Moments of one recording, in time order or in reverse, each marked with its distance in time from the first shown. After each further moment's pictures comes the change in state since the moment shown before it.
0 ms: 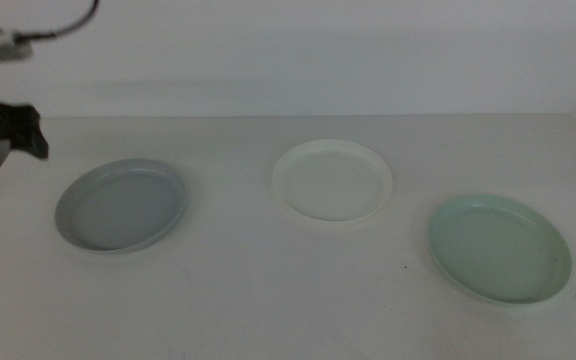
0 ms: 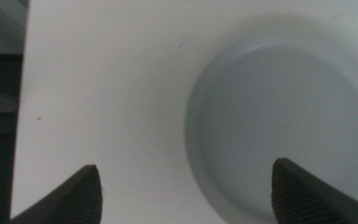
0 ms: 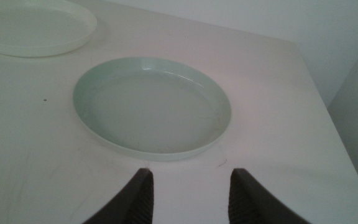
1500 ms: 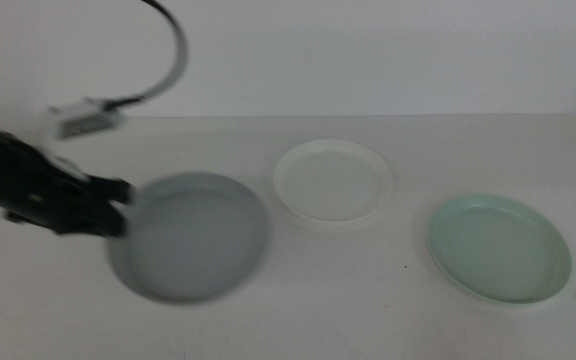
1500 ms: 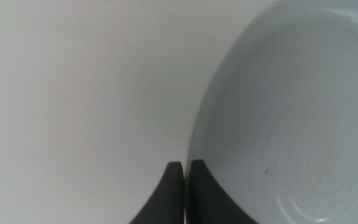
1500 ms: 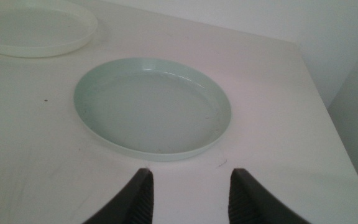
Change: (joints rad) left arm -0.207 -0.209 0.420 -0.308 -0.057 0.117; right arm 0.000 0.000 0.000 0.000 0.000 0.000
